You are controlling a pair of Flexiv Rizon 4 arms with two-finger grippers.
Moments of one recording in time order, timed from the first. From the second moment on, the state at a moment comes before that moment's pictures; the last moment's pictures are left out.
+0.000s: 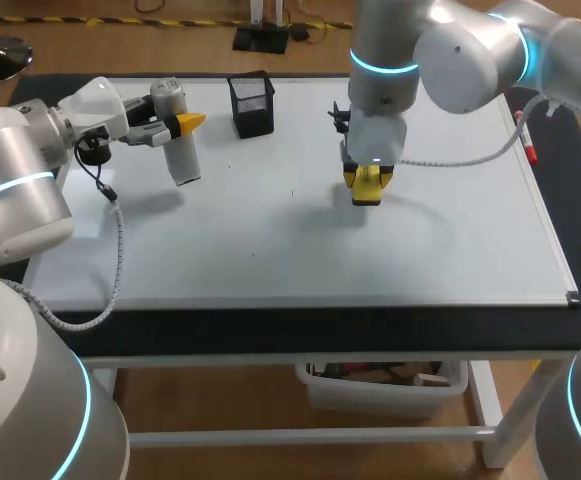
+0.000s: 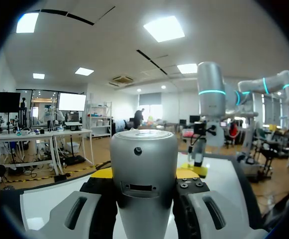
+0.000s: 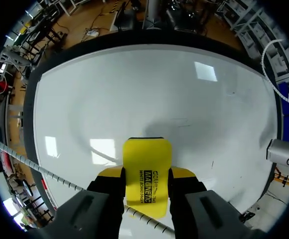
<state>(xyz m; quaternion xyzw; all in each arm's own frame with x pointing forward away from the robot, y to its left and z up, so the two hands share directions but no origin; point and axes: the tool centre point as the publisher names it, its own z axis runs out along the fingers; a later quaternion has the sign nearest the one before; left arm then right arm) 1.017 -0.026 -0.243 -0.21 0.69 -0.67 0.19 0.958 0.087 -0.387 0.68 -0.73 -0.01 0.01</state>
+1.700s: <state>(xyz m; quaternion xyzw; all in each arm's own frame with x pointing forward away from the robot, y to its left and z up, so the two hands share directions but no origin) 1.017 -0.026 -0.243 -0.21 0.69 -0.67 0.19 1.173 0.086 -0.402 0.69 -0.73 0.02 -0.01</state>
